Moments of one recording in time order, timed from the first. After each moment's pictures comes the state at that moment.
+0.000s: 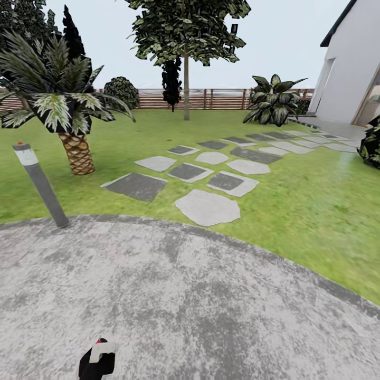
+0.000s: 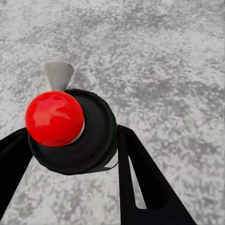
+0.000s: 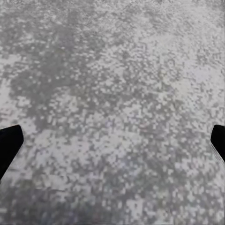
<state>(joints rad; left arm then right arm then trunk) -0.35 0.06 0.16 -0.27 -0.11 -0.44 0.03 -0.13 -0.02 0.00 -0.04 0.11 -0.79 -0.16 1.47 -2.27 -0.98</state>
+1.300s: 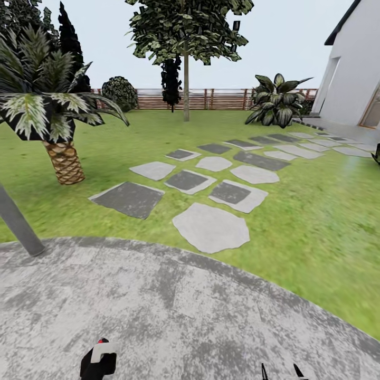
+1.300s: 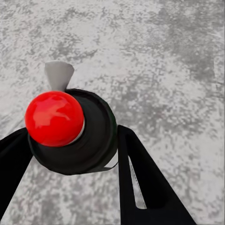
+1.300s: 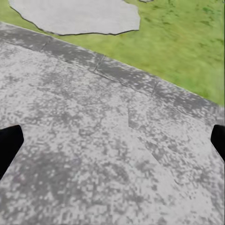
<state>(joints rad) -0.35 0.05 0.16 -0.26 -0.11 -0.44 0.02 -0.13 -0.05 -0.01 -0.38 0.10 -0.79 -0.17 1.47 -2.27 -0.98</state>
